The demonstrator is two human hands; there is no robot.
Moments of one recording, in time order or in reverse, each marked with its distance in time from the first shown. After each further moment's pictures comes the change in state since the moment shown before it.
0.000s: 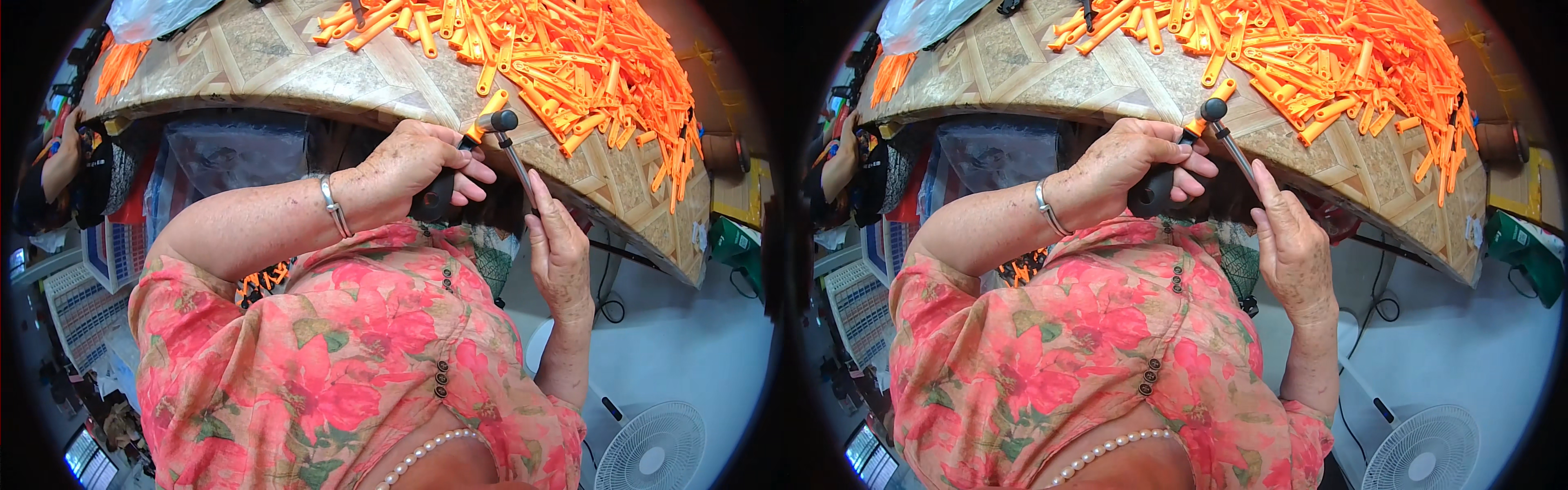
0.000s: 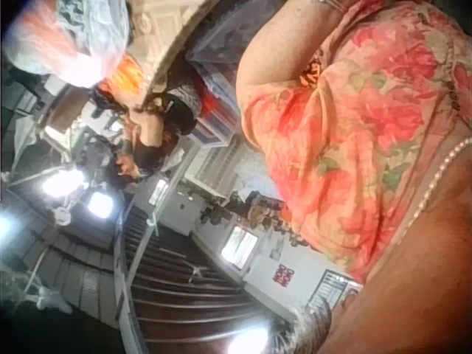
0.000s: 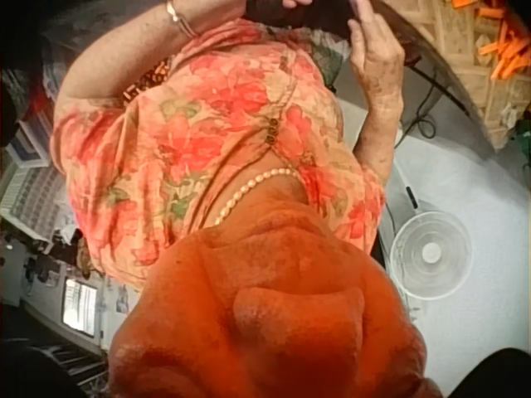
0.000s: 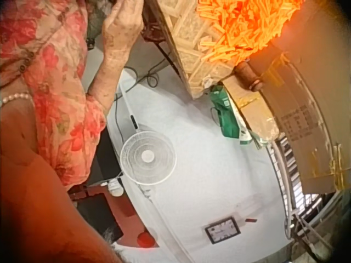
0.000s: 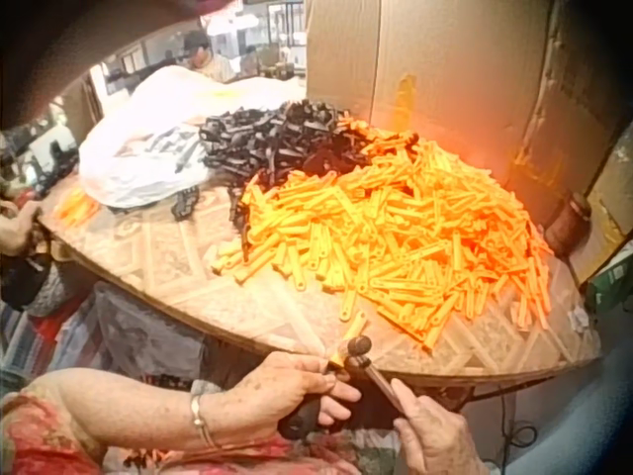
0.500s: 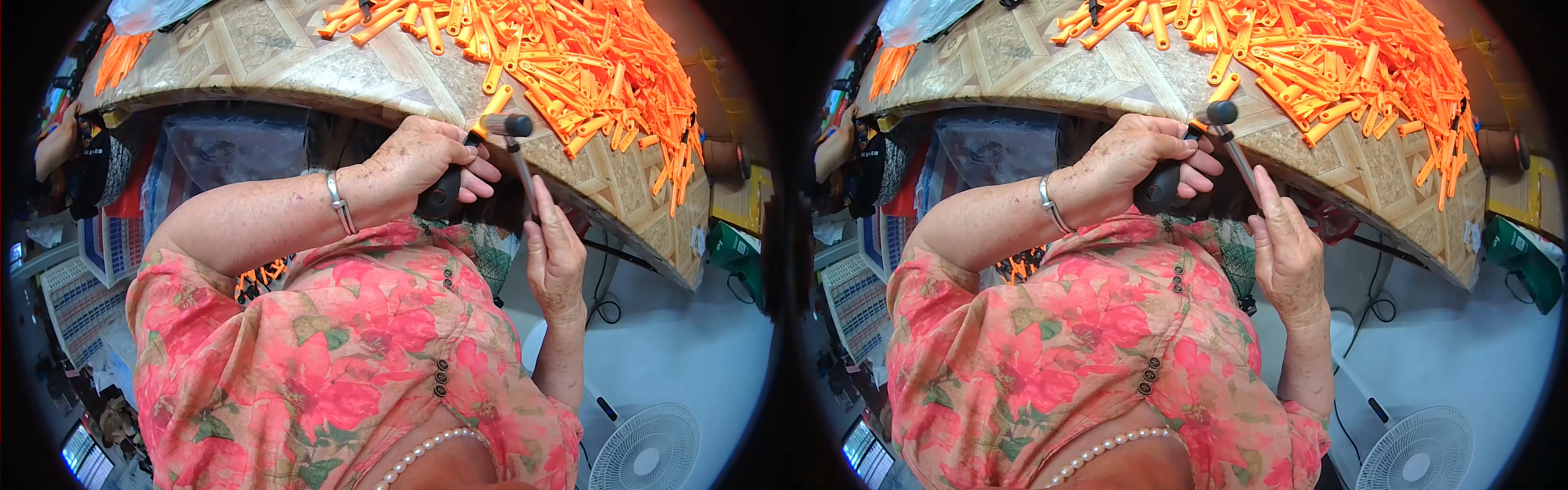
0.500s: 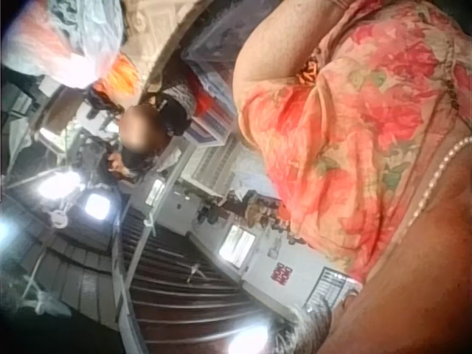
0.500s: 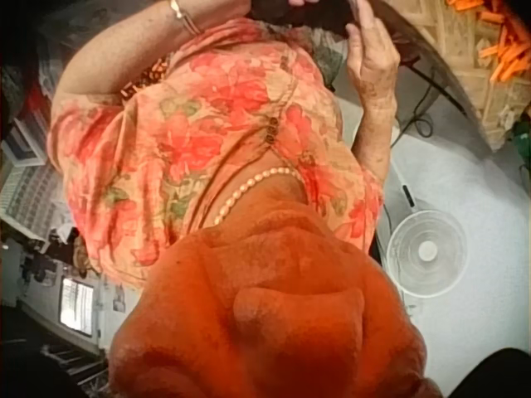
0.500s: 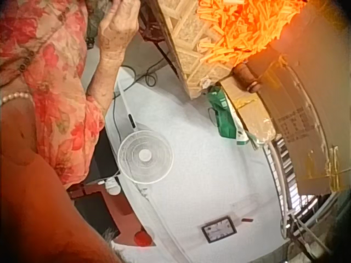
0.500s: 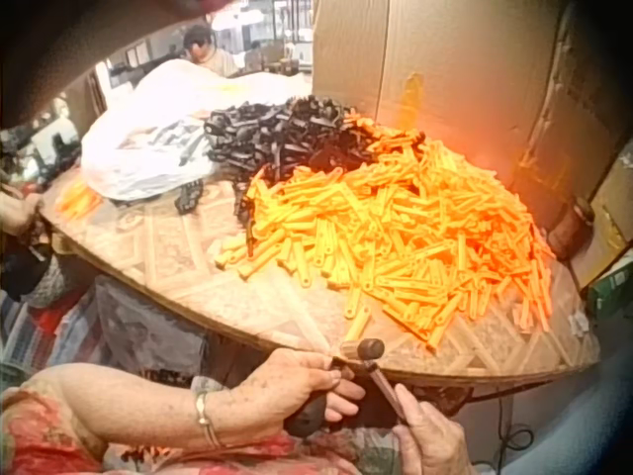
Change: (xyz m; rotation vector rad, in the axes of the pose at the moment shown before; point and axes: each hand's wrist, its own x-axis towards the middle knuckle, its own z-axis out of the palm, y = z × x) left_hand 0.001 -0.003 0.002 -0.034 0.026 0.016; right_hand -0.004 -0.005 0.007 0.037 0.101 -0.054
